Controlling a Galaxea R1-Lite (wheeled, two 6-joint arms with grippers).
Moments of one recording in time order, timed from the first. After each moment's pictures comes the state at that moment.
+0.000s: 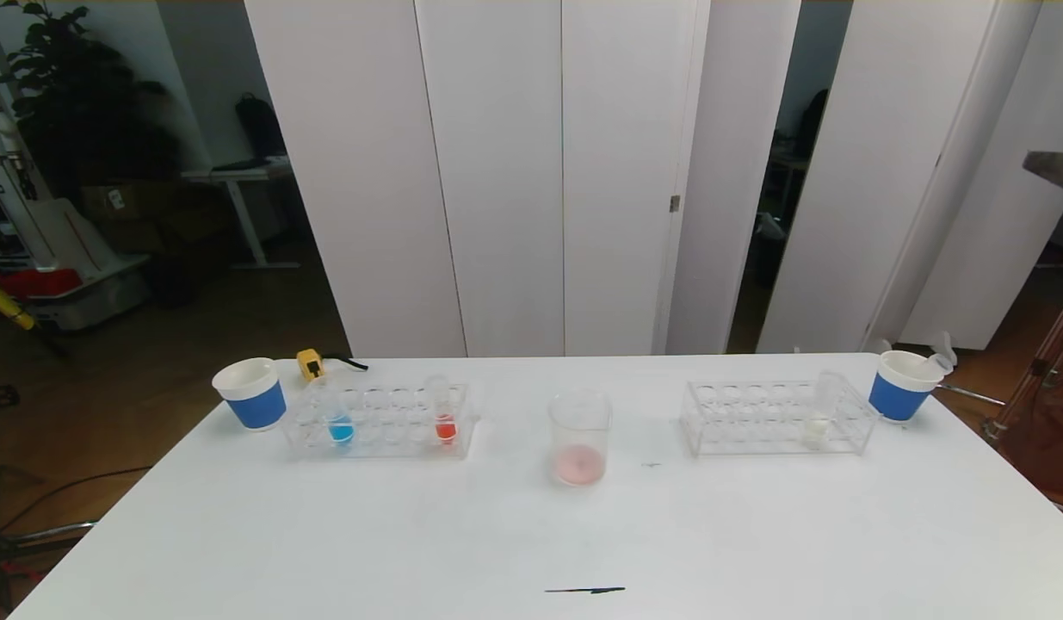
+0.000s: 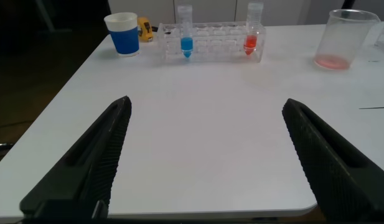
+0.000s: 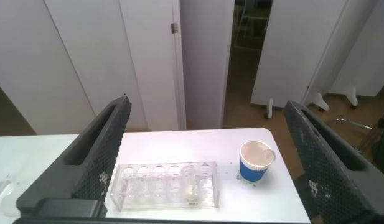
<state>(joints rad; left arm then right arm) 0.00 0.00 0.00 0.01 0.00 0.02 -0.02 1.27 -1.10 -0.15 -0.02 0.05</state>
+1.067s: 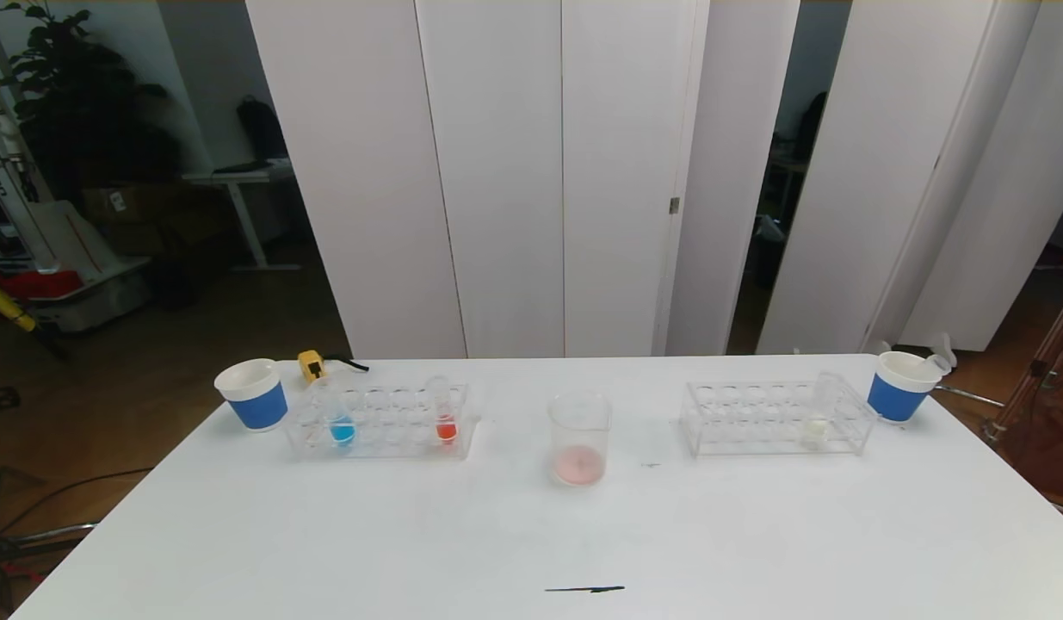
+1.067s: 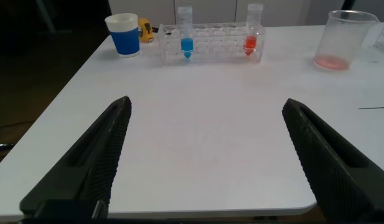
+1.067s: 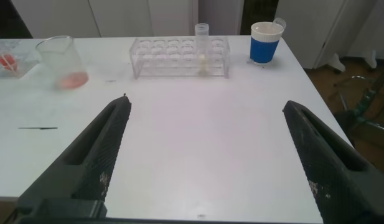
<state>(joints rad) 0.00 0.00 0.00 0.01 0.00 0.02 -0.03 0.24 -0.29 0.14 0.06 0.06</state>
